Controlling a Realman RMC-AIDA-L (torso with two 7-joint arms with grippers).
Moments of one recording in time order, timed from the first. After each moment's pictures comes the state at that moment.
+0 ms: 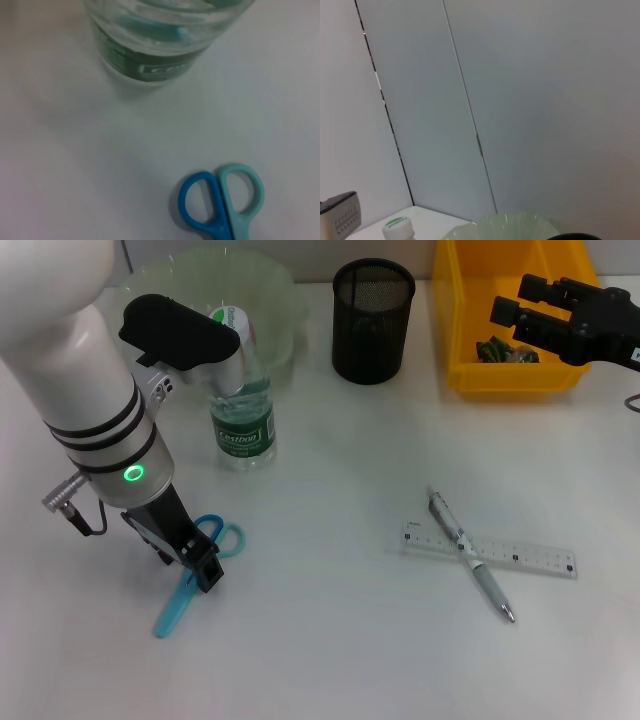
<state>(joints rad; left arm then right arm) -0.79 -2.08 1.59 1.03 2.67 1.59 -2.88 0.50 2.06 -0.66 -0.70 -1.71 -1.41 1.41</state>
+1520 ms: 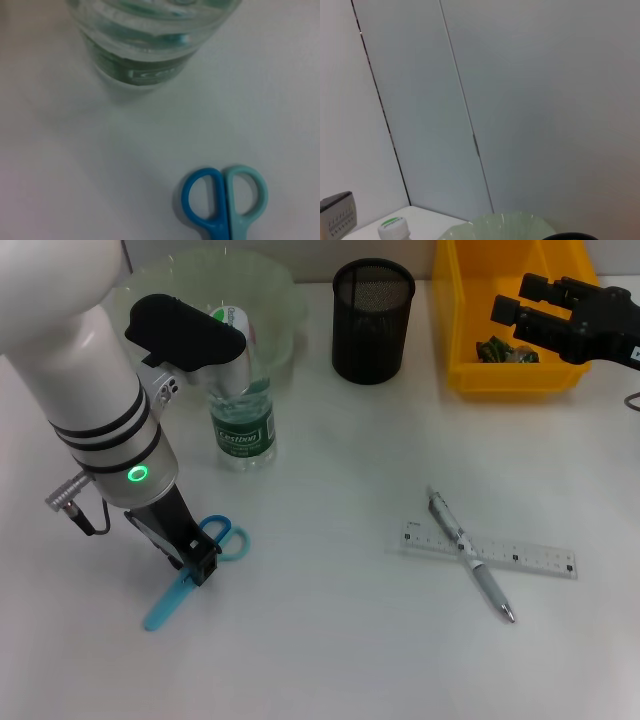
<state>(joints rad) -0.80 -2.08 1.60 1.03 2.66 1.59 -2.88 0.50 2.06 -0.66 -0.70 -1.71 -1.40 1.41</state>
